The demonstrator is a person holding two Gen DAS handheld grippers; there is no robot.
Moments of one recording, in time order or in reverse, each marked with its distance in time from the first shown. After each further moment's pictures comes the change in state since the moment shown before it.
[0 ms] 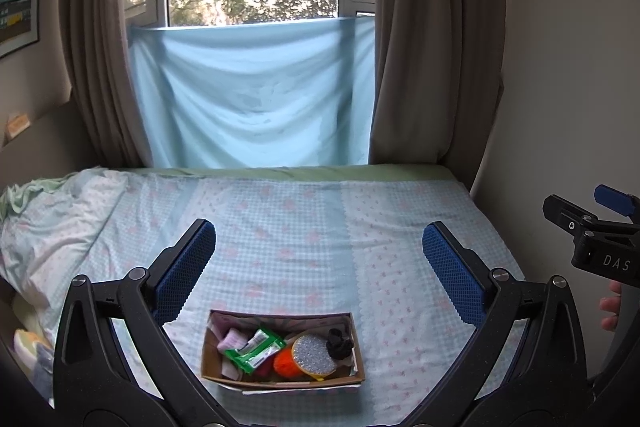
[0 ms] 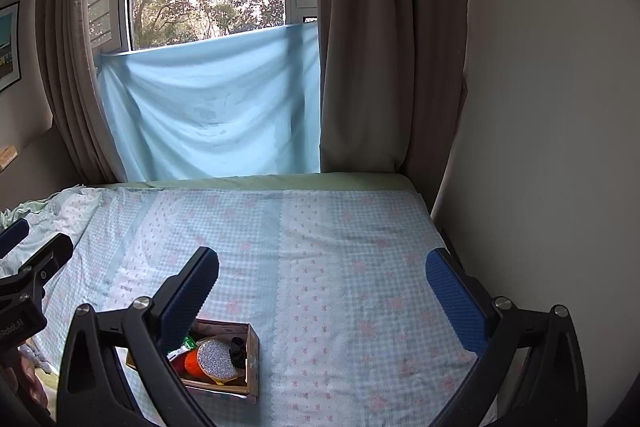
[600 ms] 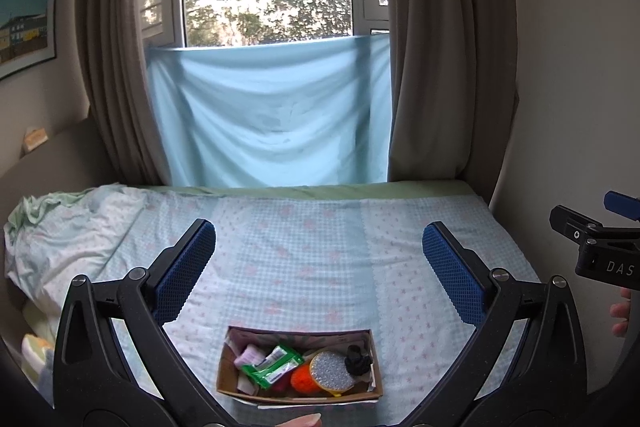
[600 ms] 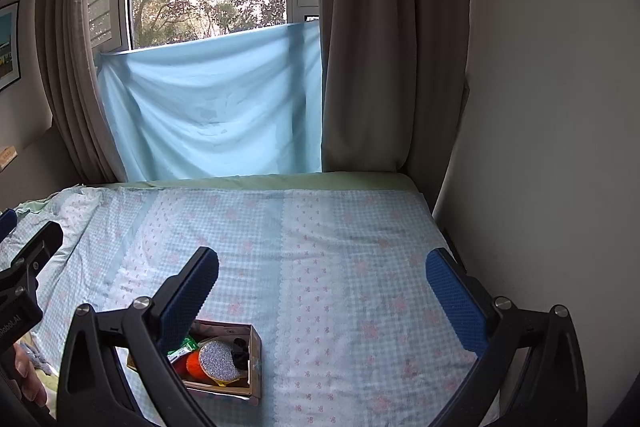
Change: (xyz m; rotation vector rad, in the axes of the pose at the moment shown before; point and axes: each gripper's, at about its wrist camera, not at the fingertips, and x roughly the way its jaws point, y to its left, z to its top) left arm -0.007 0.002 0.000 0.014 -0.076 0.070; right arm 0.002 0.003 0.003 0.001 0.003 0.001
